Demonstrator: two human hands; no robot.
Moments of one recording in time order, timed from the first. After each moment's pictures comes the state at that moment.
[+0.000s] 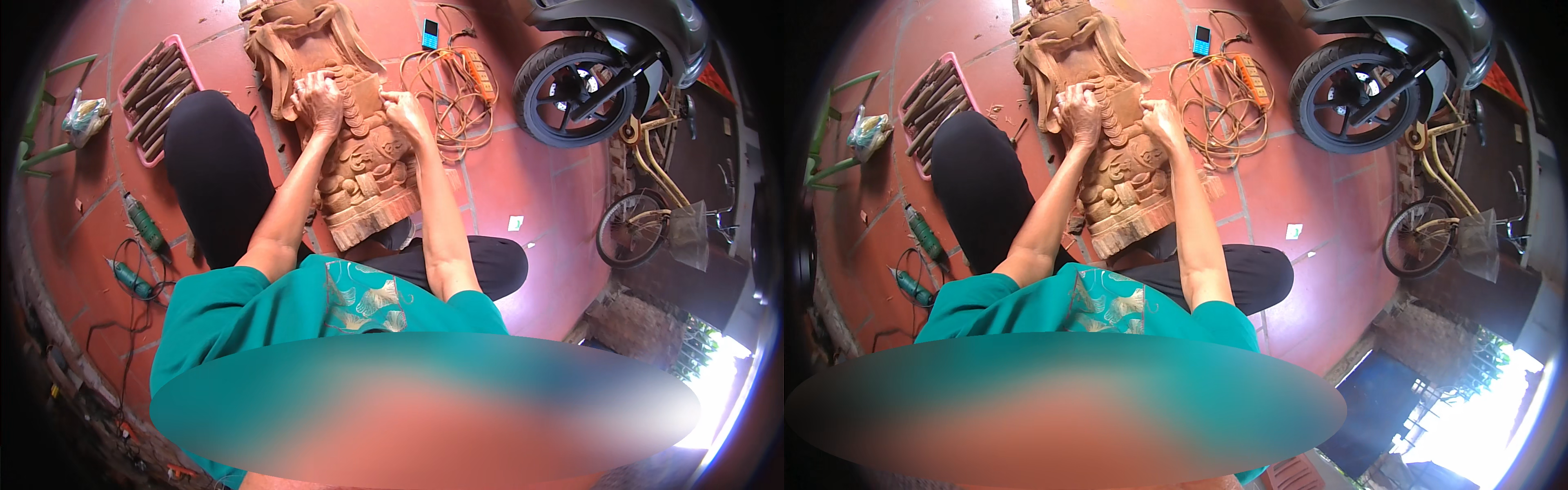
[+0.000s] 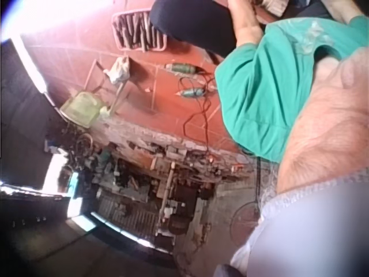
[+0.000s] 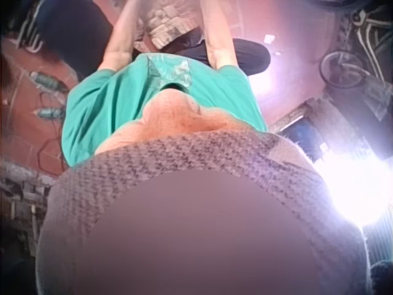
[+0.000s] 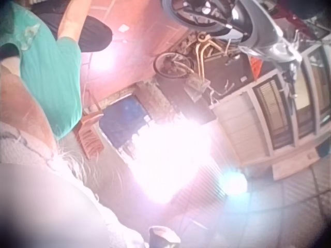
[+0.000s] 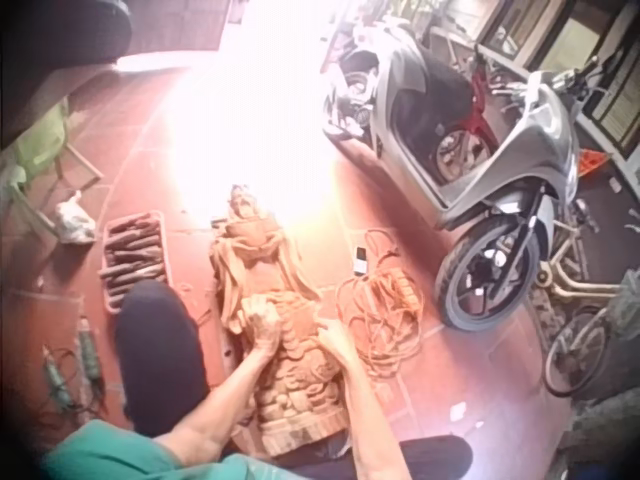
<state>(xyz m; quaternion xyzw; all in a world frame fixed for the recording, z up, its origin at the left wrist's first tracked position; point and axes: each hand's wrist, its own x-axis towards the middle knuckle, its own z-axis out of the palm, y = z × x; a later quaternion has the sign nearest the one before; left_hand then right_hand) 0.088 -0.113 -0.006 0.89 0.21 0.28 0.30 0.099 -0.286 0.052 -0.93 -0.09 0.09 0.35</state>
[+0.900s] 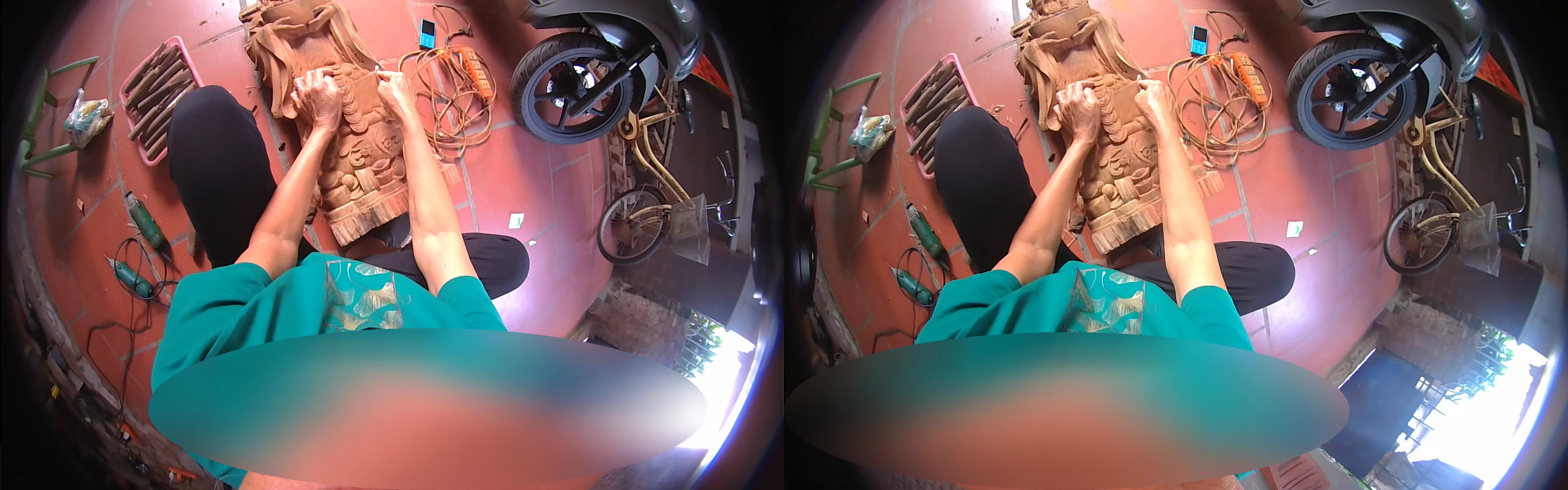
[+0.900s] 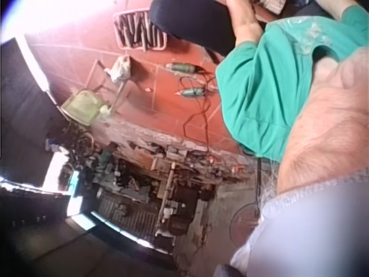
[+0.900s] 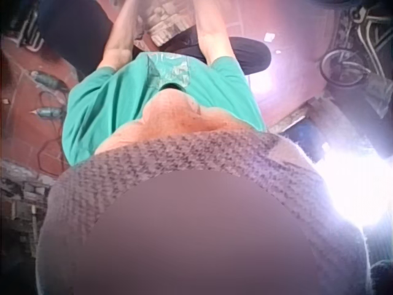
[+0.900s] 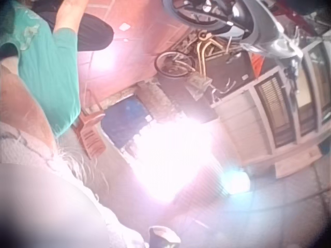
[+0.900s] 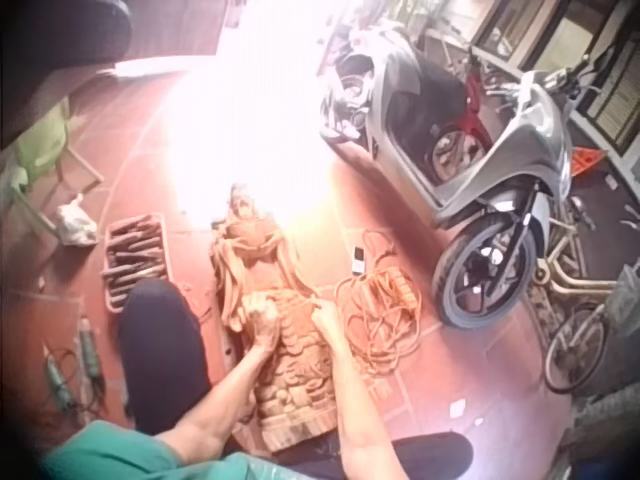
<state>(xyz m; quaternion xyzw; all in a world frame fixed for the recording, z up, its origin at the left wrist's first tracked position) 0.087 -0.122 -0.006 0.88 0.20 0.28 0.32 0.123 -0.275 0.040 -0.95 -0.05 -0.02 0.31</state>
